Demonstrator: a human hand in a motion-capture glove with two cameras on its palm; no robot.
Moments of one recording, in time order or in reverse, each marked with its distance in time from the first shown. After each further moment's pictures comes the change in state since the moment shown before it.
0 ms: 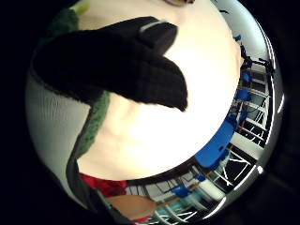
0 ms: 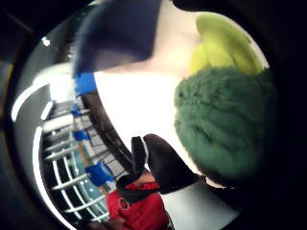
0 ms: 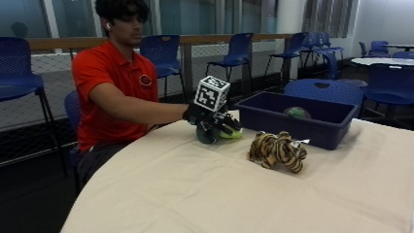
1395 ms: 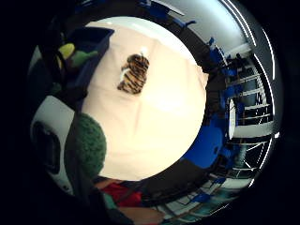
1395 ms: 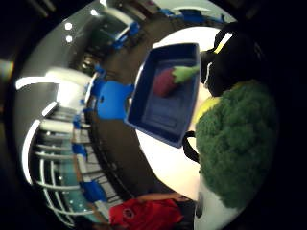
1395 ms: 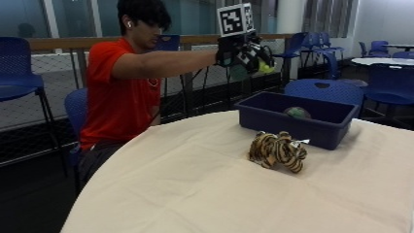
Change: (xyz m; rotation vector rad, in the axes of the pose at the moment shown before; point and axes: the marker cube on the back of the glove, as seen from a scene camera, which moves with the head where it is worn) arm -0.057 -0.038 -0.238 0.436 -0.033 -0.023
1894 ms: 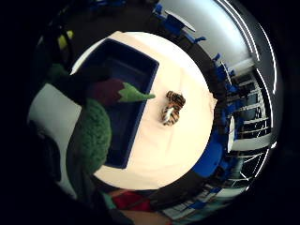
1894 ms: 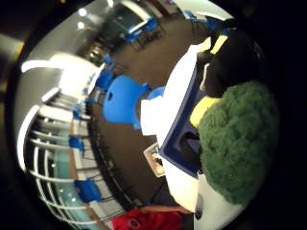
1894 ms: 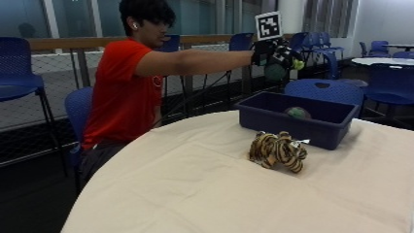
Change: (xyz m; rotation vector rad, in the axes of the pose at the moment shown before) arm -0.132 -0.086 0.036 0.030 -0.002 -0.109
